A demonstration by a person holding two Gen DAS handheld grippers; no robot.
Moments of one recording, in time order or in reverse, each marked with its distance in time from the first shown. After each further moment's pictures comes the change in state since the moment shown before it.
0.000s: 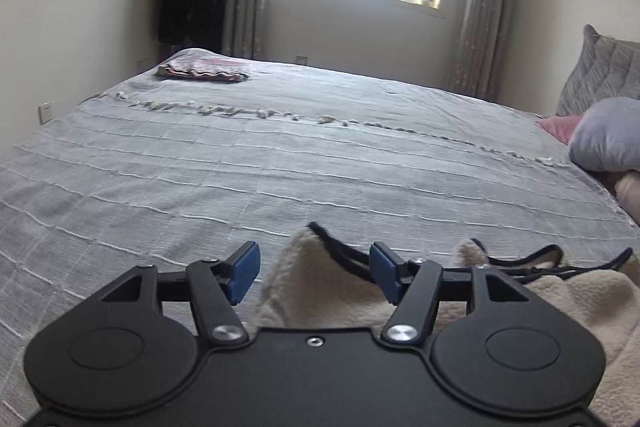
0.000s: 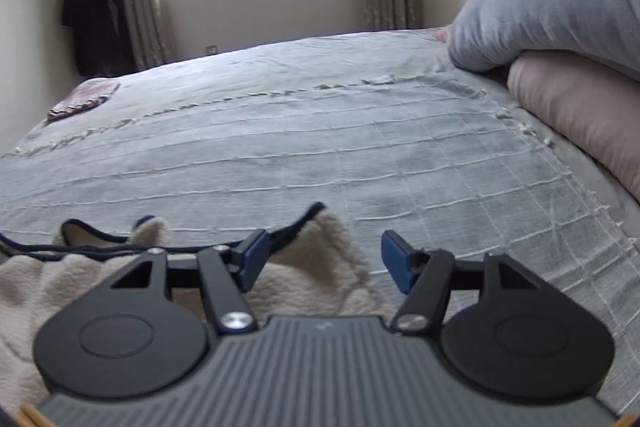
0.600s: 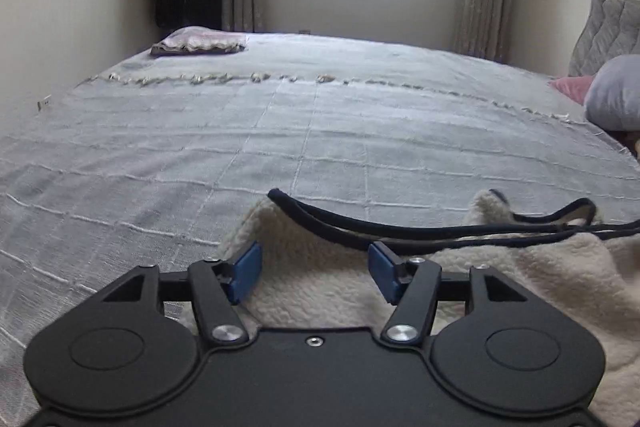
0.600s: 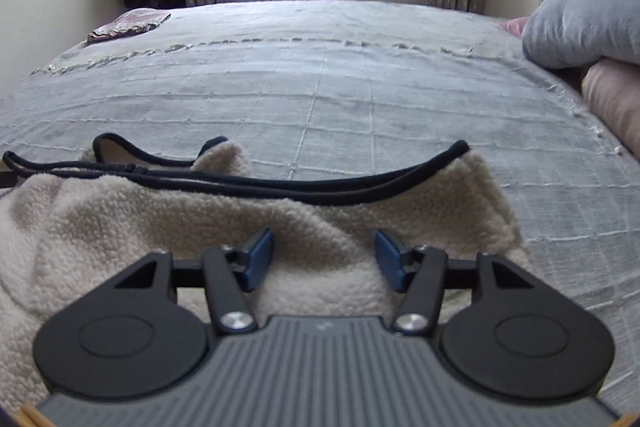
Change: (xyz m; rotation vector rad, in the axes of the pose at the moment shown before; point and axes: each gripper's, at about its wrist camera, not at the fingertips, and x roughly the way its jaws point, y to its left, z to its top) left arm 0.032 -0.020 -0.025 0.060 0.061 0.060; right arm 0.027 0.052 -0.031 -0.189 0.052 -0.049
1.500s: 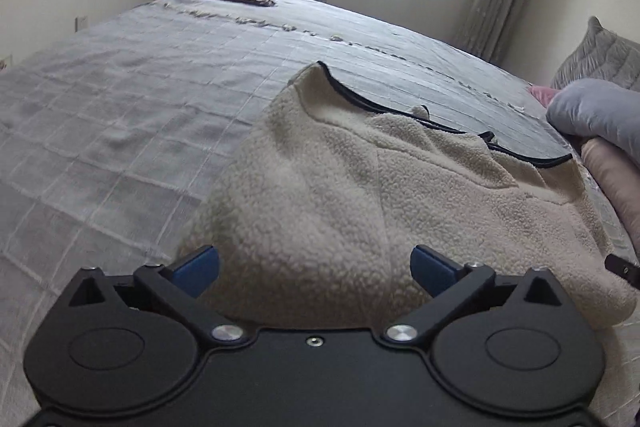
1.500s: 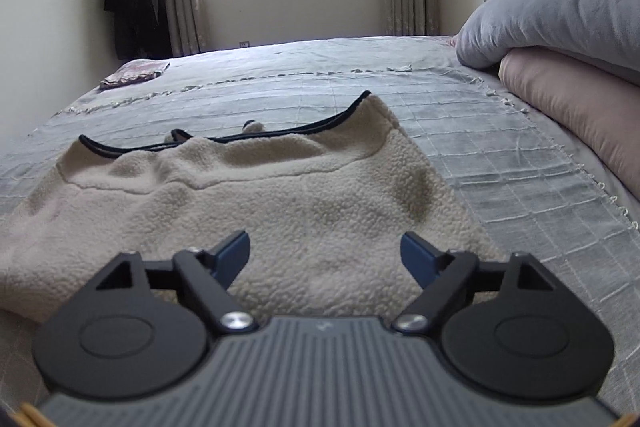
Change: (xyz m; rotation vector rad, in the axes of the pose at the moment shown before) left arm -0.199 0.014 -0.101 -0.230 0.131 -0.028; right arm -0.174 0.008 -0.100 0.117 -0.061 0.004
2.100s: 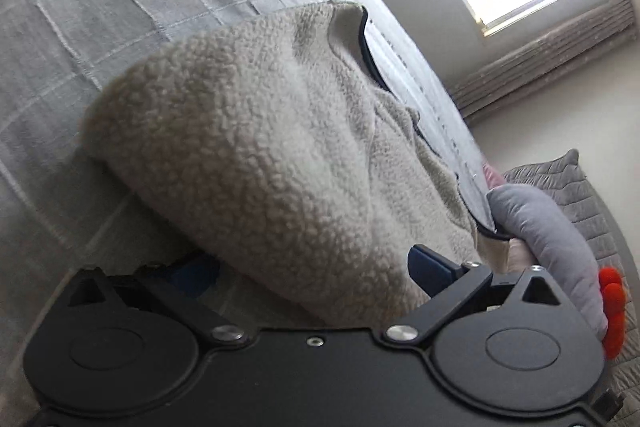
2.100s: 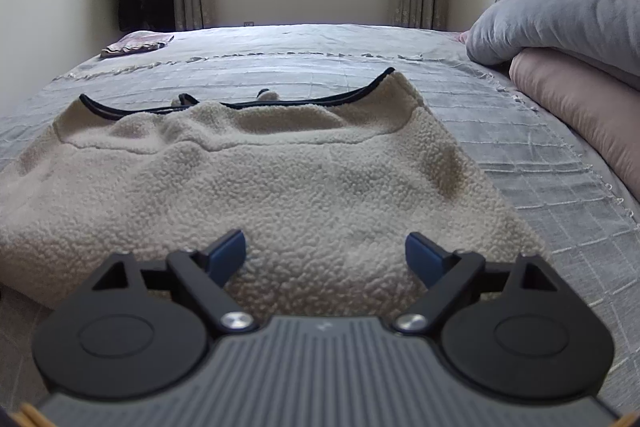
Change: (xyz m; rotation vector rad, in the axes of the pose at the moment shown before) left arm 0.067 0.027 -0.035 -0.529 0.105 -0.298; right arm 0.020 0.023 -0.015 -0.045 0.019 -0.035
